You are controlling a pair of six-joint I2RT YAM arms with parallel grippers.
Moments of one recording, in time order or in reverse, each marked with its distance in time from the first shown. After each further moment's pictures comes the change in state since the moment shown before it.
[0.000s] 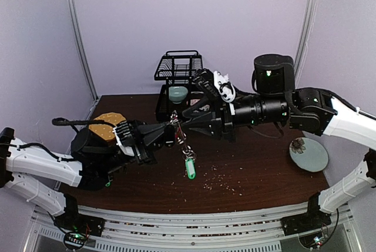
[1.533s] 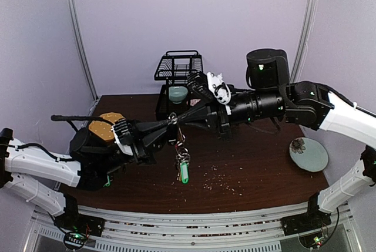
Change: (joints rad) left arm -0.005 -0.016 0.000 -0.018 -0.014 -0.023; right arm -0.001 0.055 0.087 -0.073 -0.050 -0.134
